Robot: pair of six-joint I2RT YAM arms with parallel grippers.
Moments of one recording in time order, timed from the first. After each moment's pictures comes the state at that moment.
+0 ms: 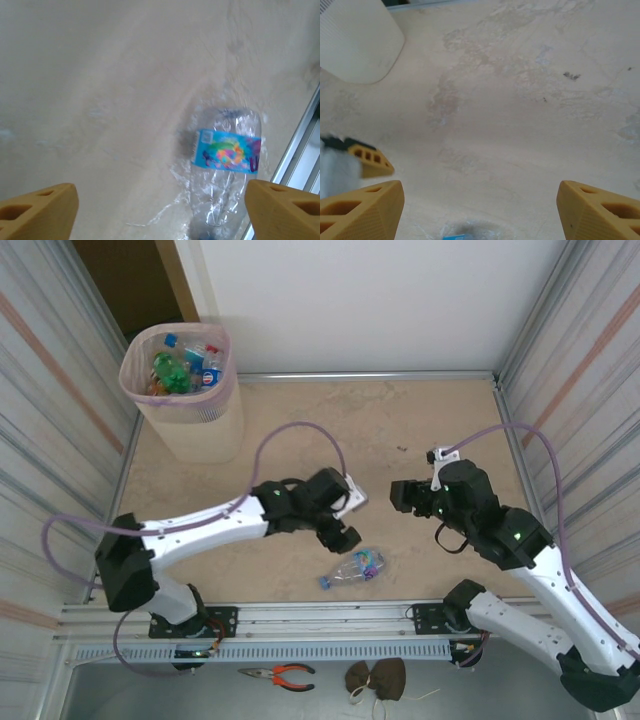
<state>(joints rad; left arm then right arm) -1.10 1.52 1.20 -0.66 0.00 -0.08 0.68 0.74 1.01 -0.88 0.21 0.49</state>
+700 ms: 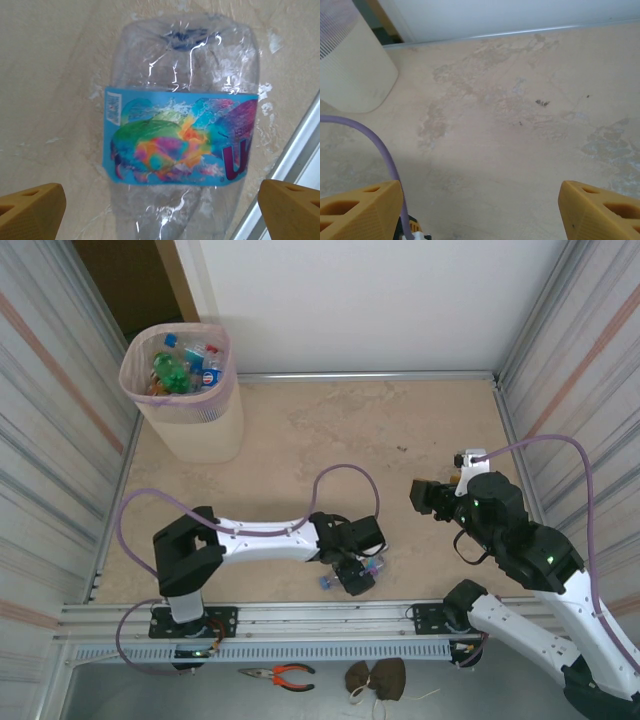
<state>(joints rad) -1.27 1.81 1.22 -0.67 -0.03 -0.15 0.68 0.63 1.06 -0.93 0.31 0.46</state>
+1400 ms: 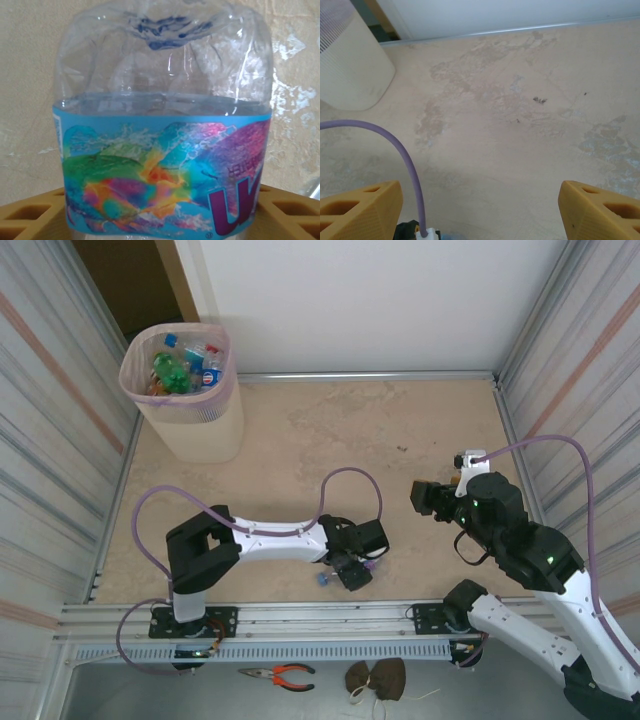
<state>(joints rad) -1.27 1.87 1.24 -0.66 -0.08 -0.16 0.68 0.63 1.06 -0.95 0.32 0.46</state>
